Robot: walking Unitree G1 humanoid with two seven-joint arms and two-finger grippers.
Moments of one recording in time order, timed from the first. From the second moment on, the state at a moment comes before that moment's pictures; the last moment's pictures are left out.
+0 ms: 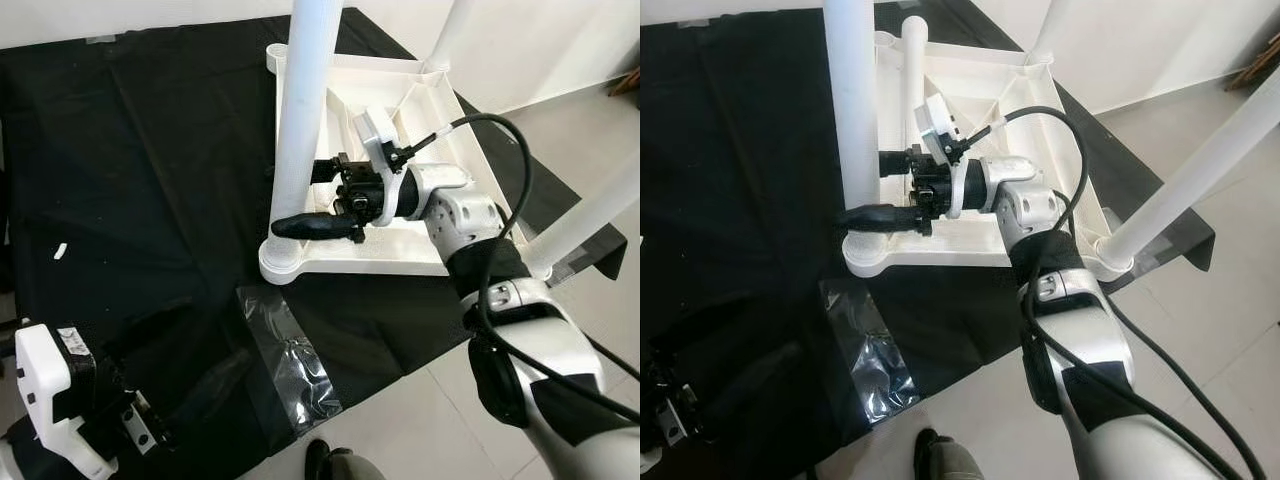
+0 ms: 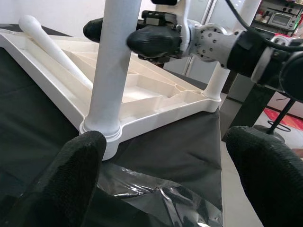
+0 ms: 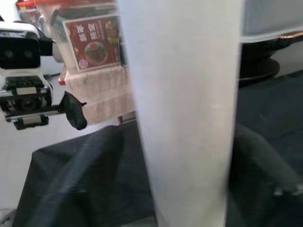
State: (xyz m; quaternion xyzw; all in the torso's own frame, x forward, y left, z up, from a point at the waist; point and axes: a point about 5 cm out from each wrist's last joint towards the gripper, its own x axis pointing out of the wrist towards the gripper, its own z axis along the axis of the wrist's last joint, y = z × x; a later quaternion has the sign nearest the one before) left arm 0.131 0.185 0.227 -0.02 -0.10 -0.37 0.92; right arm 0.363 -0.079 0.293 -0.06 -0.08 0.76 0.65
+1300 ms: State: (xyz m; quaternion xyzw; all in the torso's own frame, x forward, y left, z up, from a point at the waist) left arm 0.145 0.201 0.241 0.01 -0.15 -0.34 0.93; right arm 0.327 -0.054 0.234 0.00 -0.10 0.32 0.94
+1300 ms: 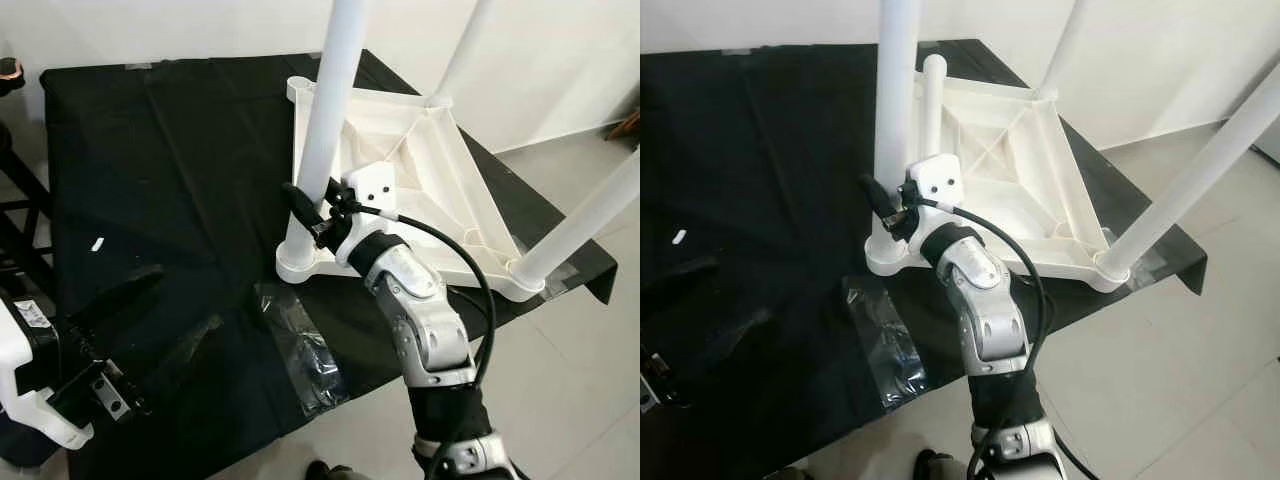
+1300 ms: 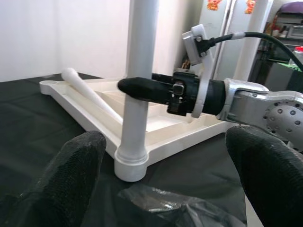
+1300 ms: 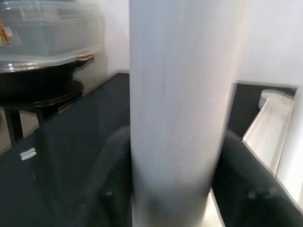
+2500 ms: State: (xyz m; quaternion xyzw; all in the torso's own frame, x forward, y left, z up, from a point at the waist) left arm 0.122 0.211 0.238 0.03 -0.11 -0.30 0.95; right arm 0.368 -0.083 0.301 -0.10 -0.11 0.72 0.68
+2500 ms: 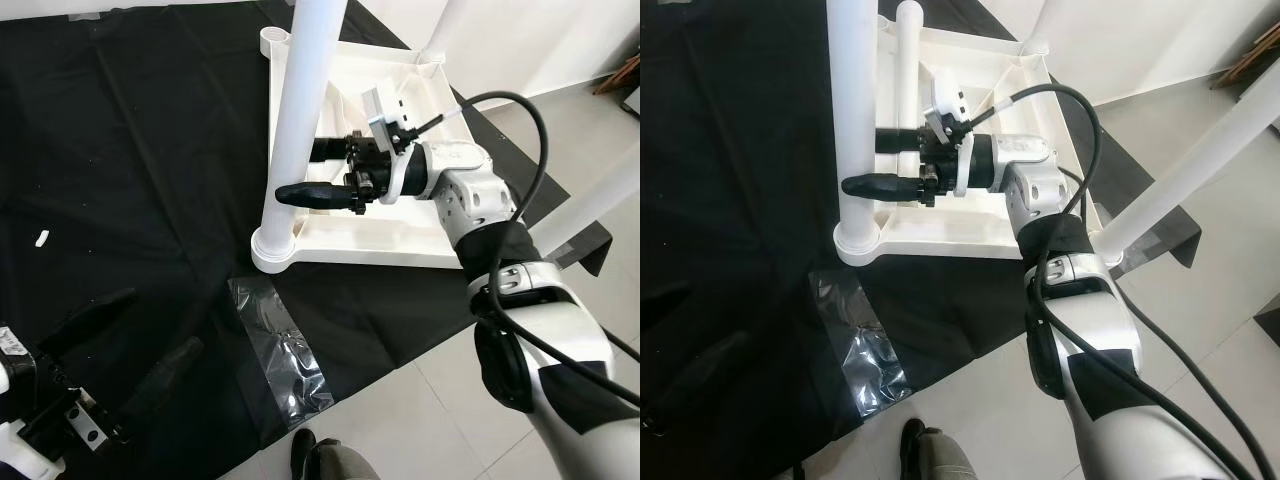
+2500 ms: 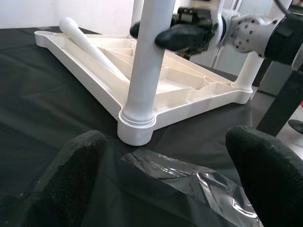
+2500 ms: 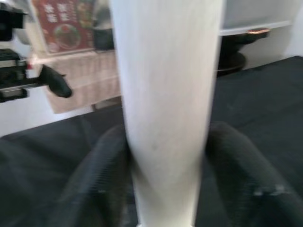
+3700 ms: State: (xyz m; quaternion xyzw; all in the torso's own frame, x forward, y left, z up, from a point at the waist) left arm 0.143 0.207 0.244 0.02 -0.16 -0.33 0.93; right arm 0.330 -0.041 0.237 -0.04 -0.09 0.31 0.95
